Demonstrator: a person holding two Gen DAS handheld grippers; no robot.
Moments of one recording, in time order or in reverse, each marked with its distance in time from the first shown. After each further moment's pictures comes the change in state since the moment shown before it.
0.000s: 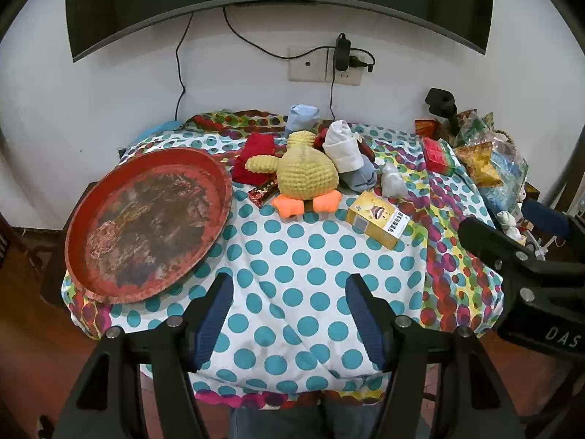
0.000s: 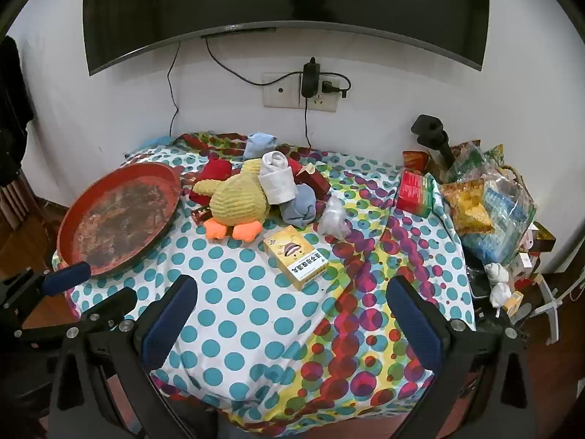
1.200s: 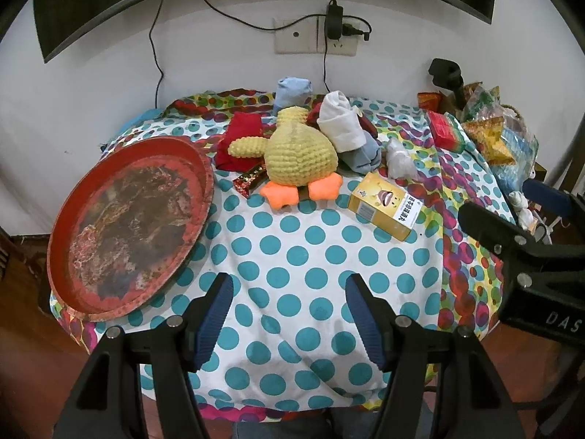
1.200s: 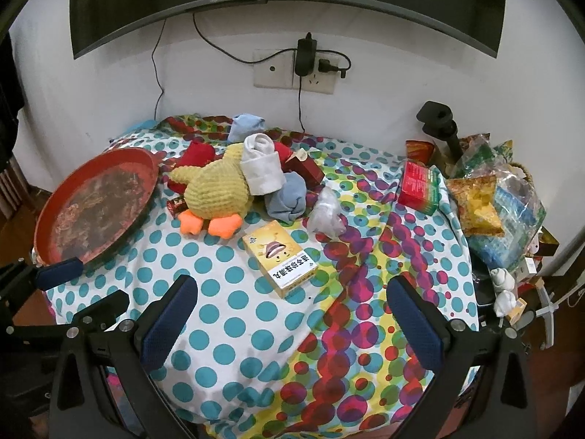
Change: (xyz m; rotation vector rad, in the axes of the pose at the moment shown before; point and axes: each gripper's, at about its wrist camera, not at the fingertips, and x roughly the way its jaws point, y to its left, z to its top) left arm 0.052 -0.011 0.011 0.054 0.087 0.006; right arm 0.050 -0.013 0.001 -0.020 0.048 -0.020
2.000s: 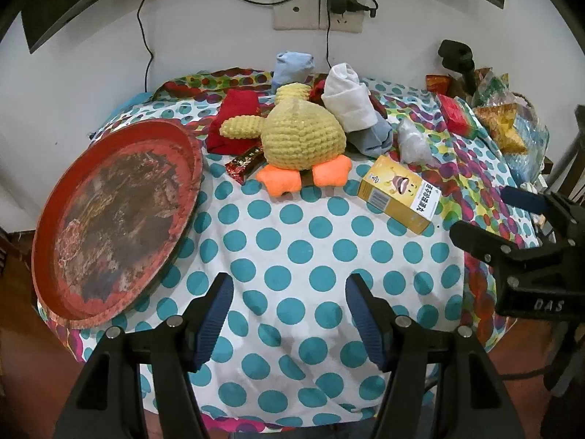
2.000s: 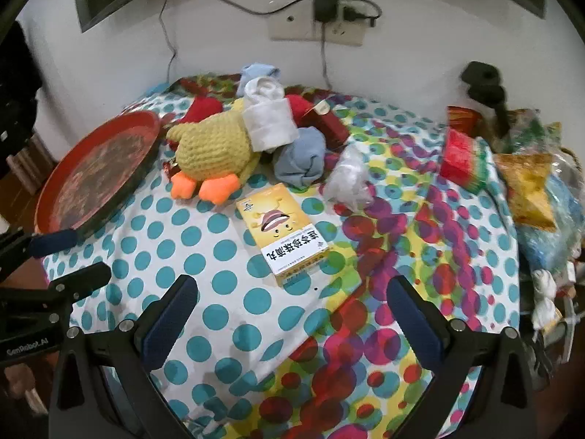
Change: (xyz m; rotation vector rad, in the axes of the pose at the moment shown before) left arm 0.039 0.003 0.002 0.001 0.058 0.001; right arm 0.076 -0.024 -0.012 -0.064 0.119 0.166
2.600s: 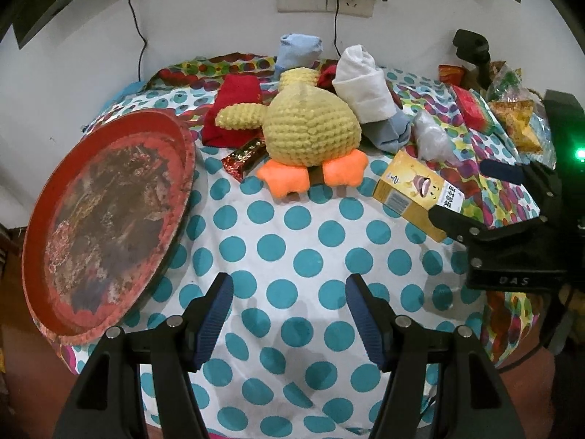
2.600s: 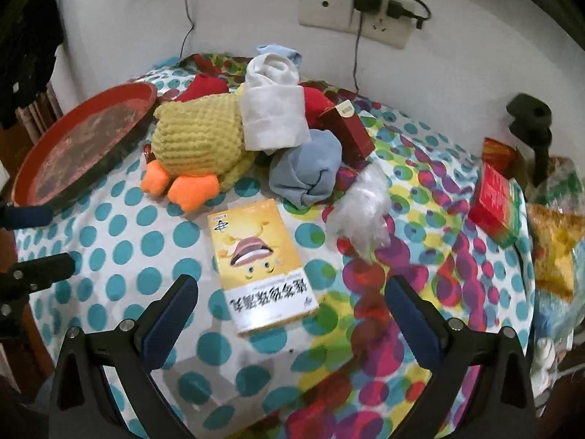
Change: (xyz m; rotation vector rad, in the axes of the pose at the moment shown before) left arm 0.032 0.004 0.014 -0.006 0.047 0.012; right arm 0.062 -0.004 0.022 -0.187 -0.003 -0.010
